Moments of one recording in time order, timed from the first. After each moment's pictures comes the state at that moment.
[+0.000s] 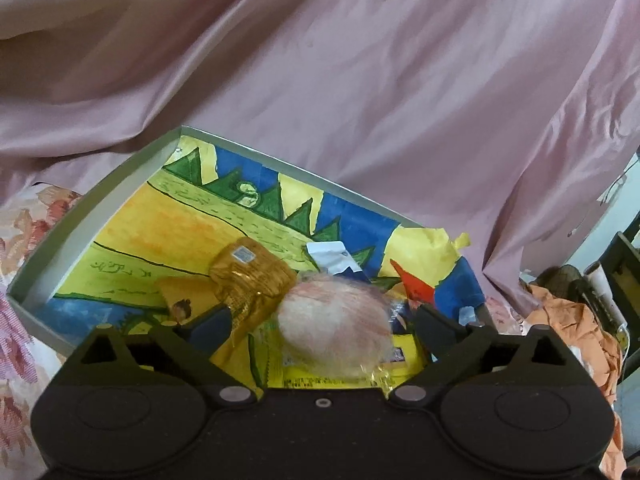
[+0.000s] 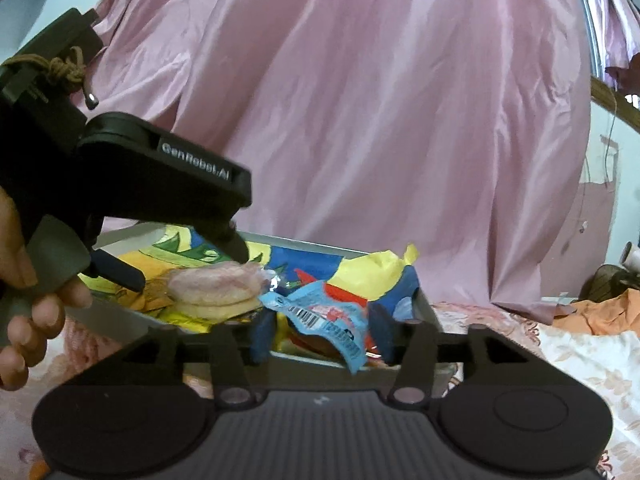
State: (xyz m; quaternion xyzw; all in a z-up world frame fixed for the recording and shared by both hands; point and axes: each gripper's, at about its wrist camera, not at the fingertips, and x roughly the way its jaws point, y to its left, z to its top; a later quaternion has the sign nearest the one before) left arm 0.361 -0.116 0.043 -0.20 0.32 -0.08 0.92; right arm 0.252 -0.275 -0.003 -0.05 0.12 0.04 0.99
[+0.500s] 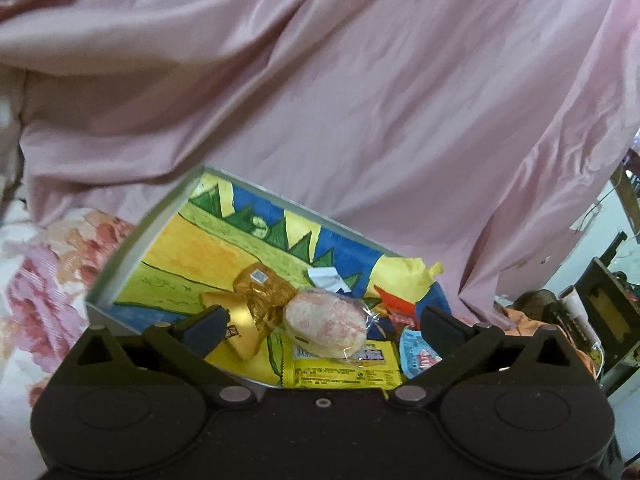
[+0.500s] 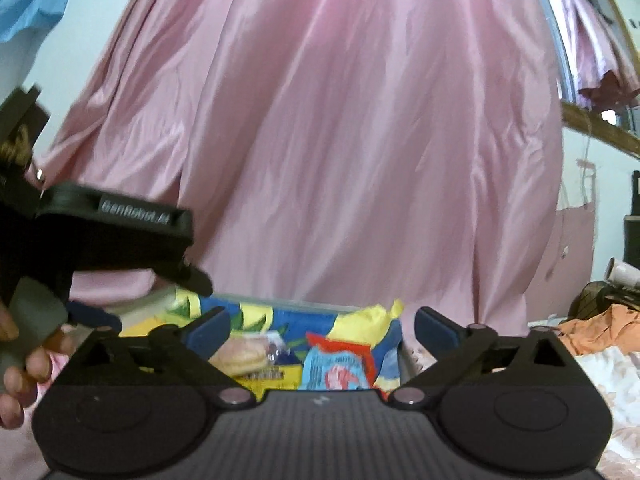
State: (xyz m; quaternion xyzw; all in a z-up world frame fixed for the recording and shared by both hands) left arm 0.305 -0.086 0.084 -0.21 0.27 -0.08 0.93; right arm 0.209 -0.279 0.047 -0.01 0.05 0.03 1.00
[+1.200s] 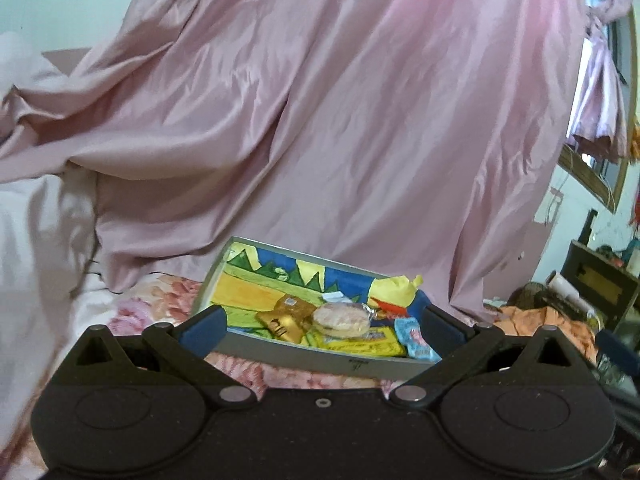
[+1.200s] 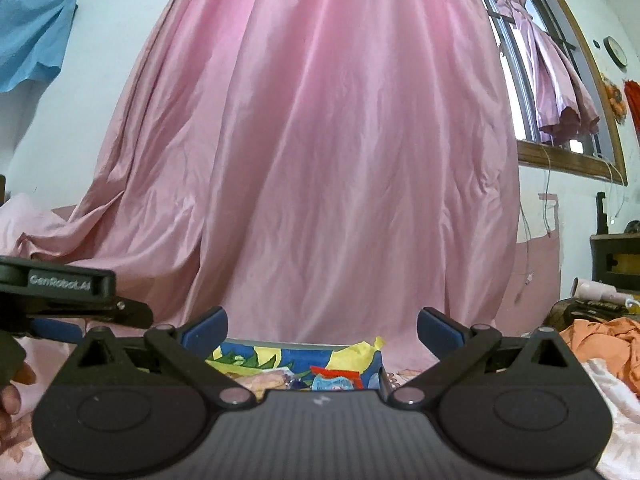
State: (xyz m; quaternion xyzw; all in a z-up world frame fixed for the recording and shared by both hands) left arm 0.159 -0.055 0.109 -0.12 0.17 -0.09 0.97; right arm 0.104 -0.278 0.087 0.01 -0.01 0.01 1.00
